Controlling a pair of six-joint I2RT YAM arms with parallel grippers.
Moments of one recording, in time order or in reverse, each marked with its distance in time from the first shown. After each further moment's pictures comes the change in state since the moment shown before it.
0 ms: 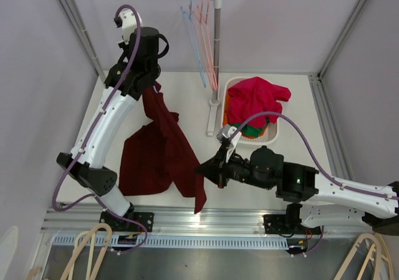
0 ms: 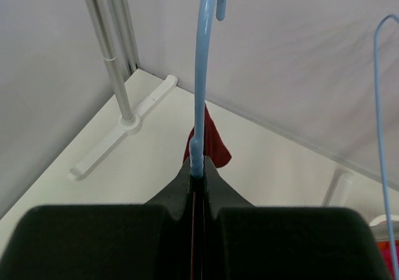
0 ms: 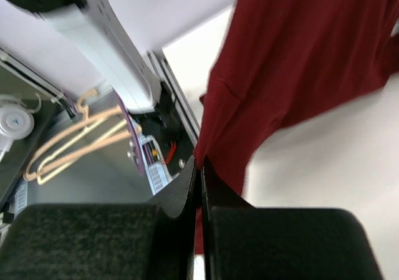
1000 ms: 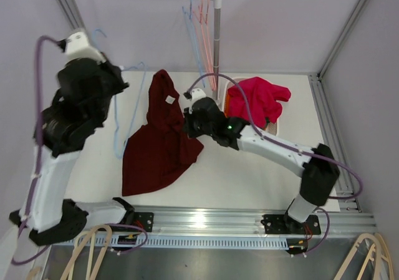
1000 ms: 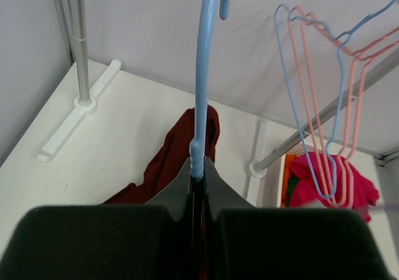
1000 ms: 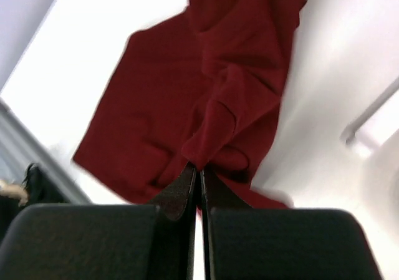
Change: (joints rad) left arm -0.097 -0.367 -0.050 -0.244 0.228 -0.089; right arm -0.377 0.624 0.315 -0.069 -0.019 0.075
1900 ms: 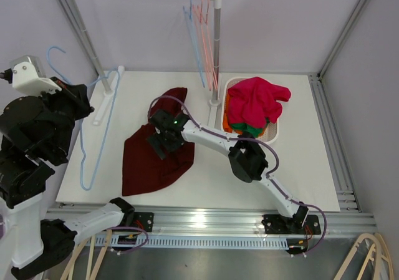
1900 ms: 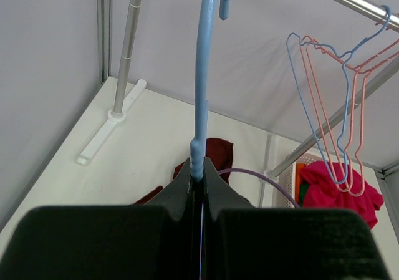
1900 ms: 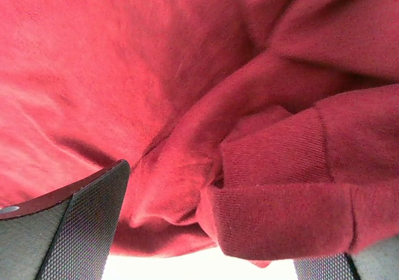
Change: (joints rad) left arm 0.010 -0.286 -0.025 -0.091 -0.029 0.082; right arm 0.035 0.839 0.856 -0.595 -0.082 -0.175
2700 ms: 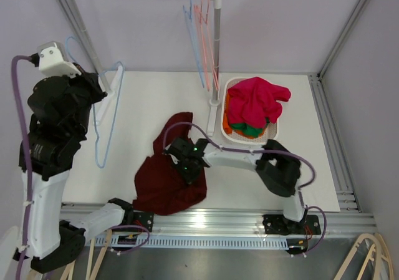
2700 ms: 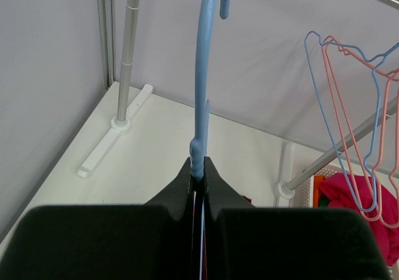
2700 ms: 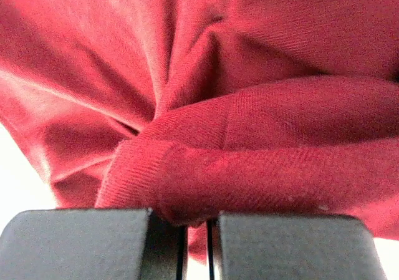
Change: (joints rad) left arm 0.181 0.042 -0.155 0.189 0.153 0.052; right arm 0.104 -0.363 -0.670 0.209 -0.144 0.027
